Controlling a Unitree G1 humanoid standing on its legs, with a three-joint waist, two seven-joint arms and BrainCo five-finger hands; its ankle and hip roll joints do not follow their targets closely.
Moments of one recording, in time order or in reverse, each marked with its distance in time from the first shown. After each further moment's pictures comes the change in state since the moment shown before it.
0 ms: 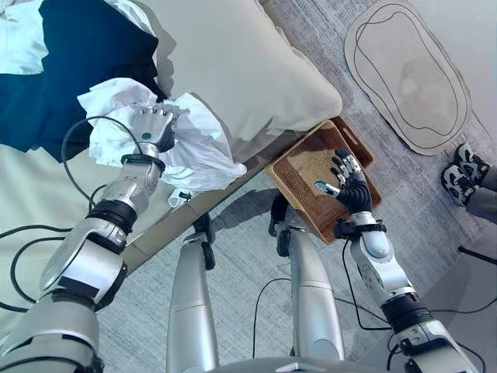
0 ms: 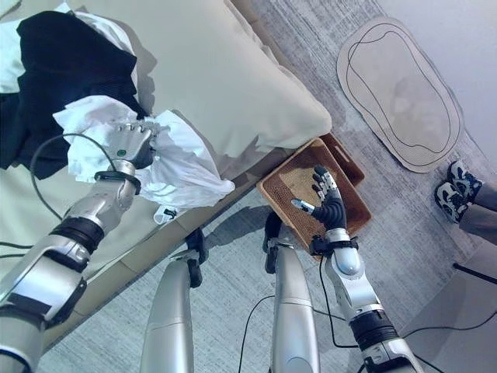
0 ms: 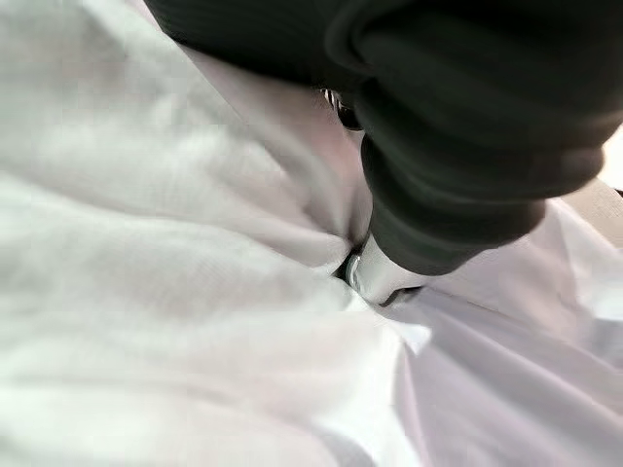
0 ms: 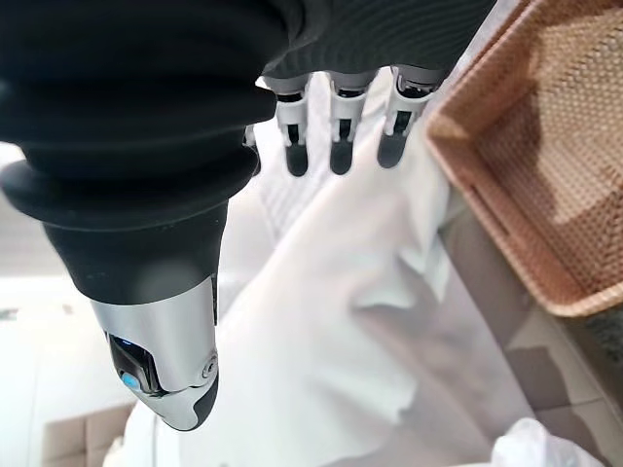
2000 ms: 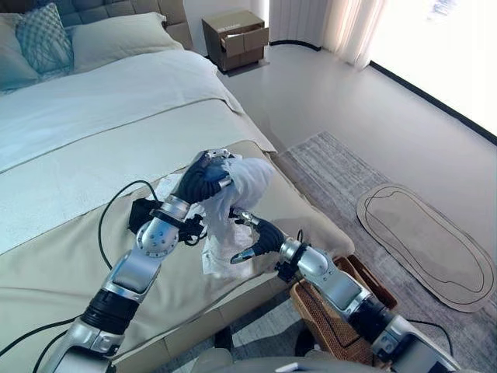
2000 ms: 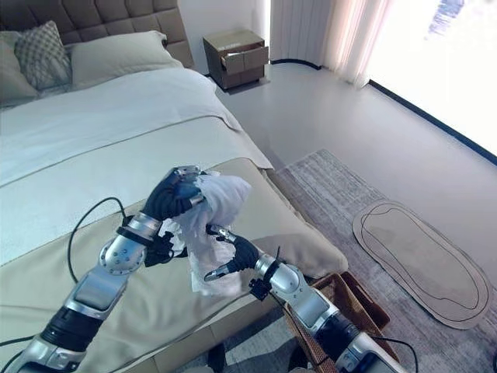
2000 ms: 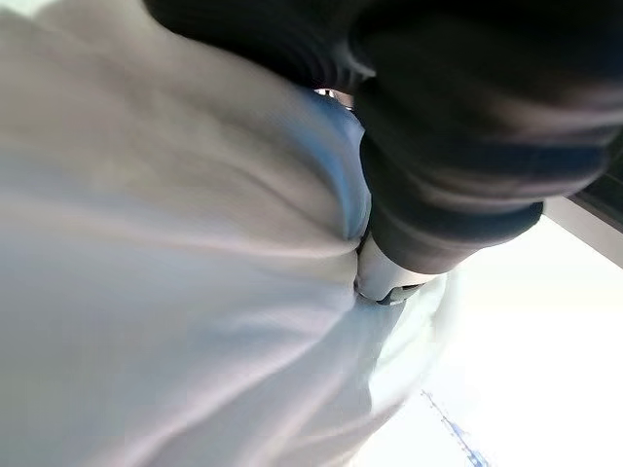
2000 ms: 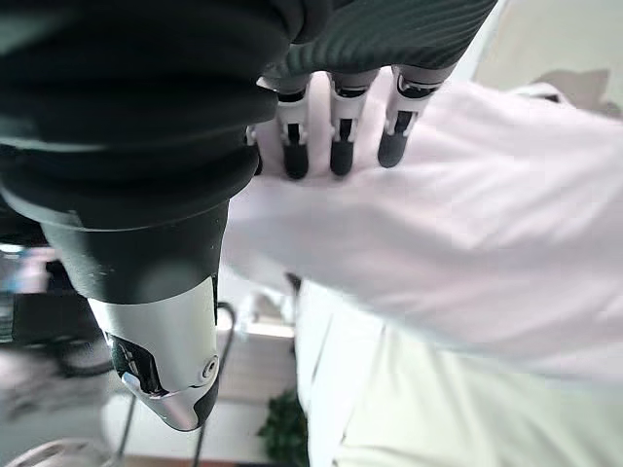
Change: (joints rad) left arm 0.604 -0.071 0.276 -1.000 -0.740 -0.222 -0.438; right arm -0.075 0.108 0.457 -0.002 -0.314 0.166 0.296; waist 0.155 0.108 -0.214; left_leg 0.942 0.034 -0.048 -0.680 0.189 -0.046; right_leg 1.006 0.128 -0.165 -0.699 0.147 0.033
